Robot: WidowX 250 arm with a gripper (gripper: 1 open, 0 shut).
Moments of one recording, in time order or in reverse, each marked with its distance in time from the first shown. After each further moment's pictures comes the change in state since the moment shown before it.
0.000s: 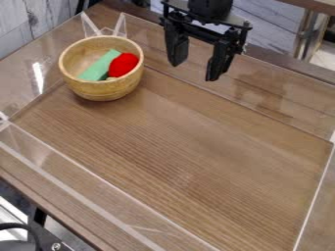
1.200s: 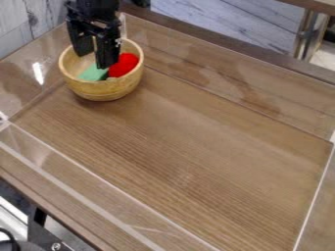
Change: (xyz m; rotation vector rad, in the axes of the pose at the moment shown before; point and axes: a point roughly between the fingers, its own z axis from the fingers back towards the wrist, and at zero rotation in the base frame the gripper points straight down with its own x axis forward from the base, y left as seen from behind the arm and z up) arm -0.012 0.152 -0.039 -0.009 0.008 -0.115
